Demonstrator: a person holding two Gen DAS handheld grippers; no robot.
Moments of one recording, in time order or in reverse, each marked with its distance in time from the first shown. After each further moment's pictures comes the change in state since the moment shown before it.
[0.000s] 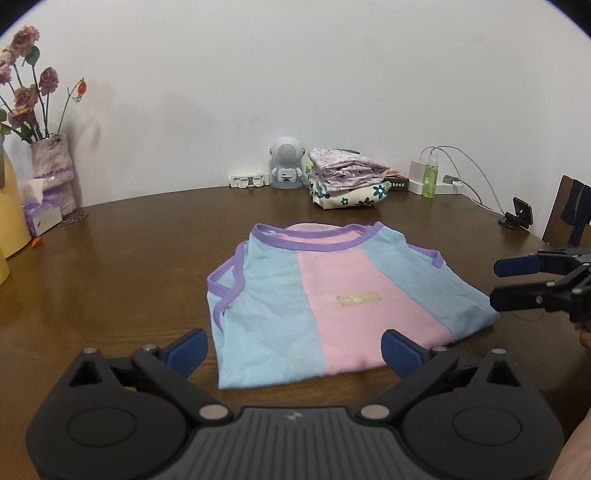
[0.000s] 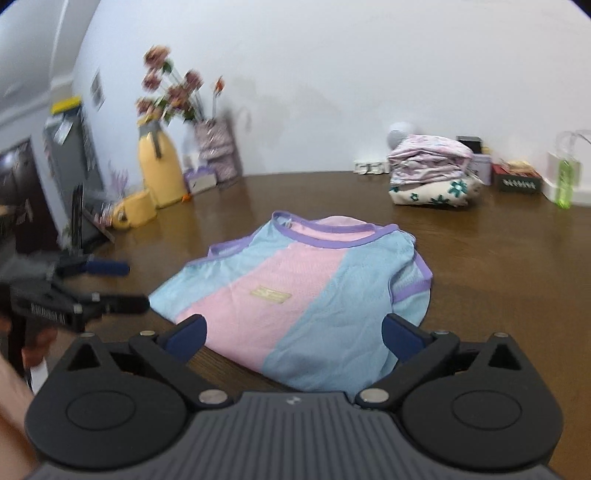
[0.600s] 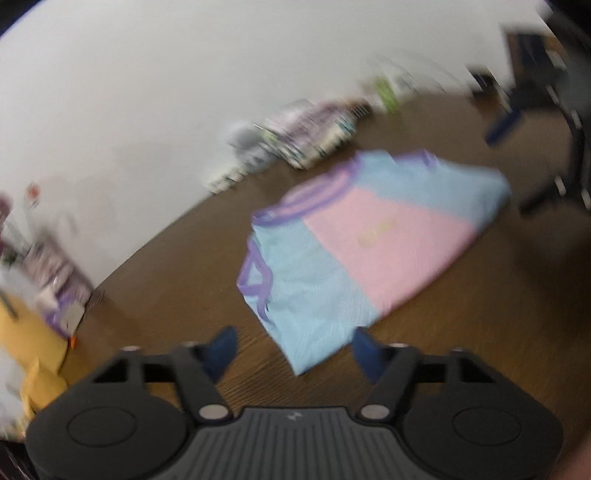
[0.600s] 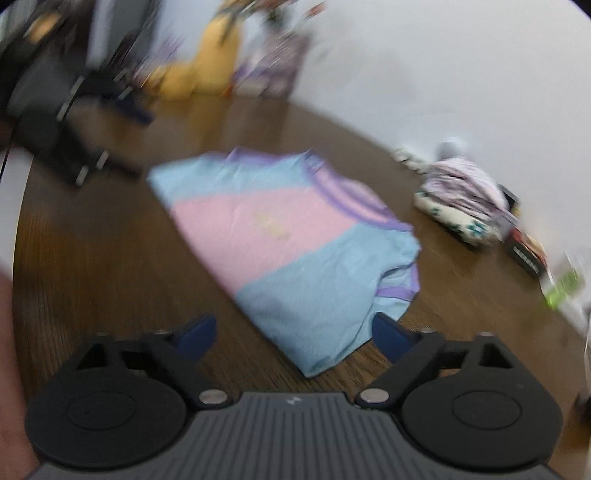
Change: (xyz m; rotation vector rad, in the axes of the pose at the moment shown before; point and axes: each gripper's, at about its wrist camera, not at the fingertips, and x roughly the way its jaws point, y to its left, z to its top) left arm 0.005 -0.006 0.003 0.577 0.156 0.075; right arm 0.018 0.030 0.009 -0.636 0.317 -0.056
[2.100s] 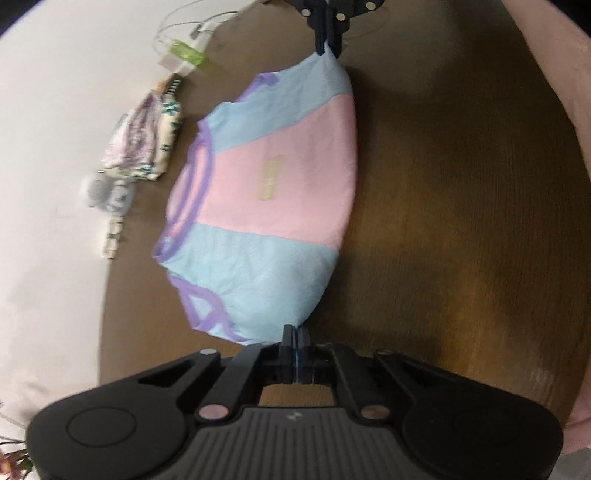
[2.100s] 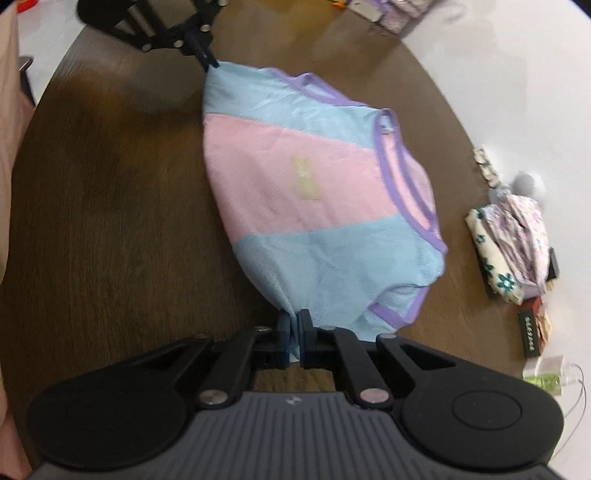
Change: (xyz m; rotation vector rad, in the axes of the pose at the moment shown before) left arm 0.032 -0.016 0.016 0.653 0.111 -0.147; right arm 0.028 -0.009 0.044 -0.369 0.269 0.079
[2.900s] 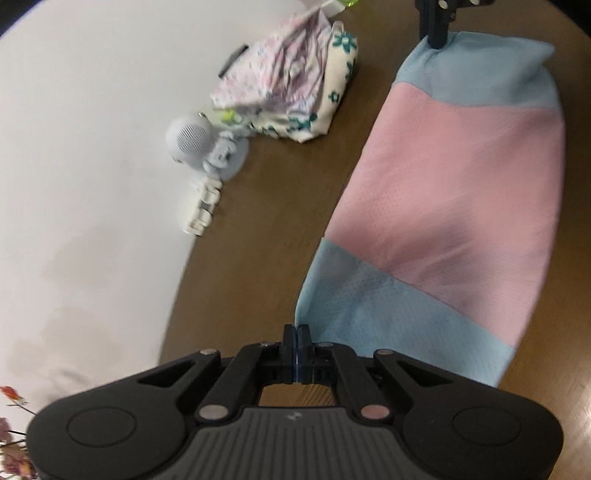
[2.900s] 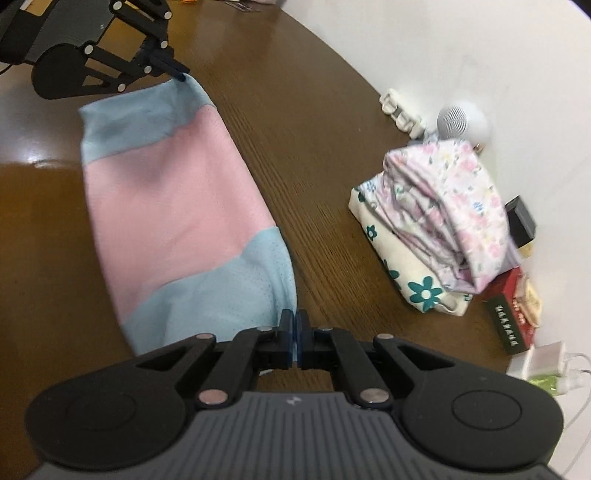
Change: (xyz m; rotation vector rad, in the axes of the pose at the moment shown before) left arm 0.143 0.184 0.063 -0.192 0.098 0.149; right arm 0.091 -0.197 0.030 0.283 0.018 0.002
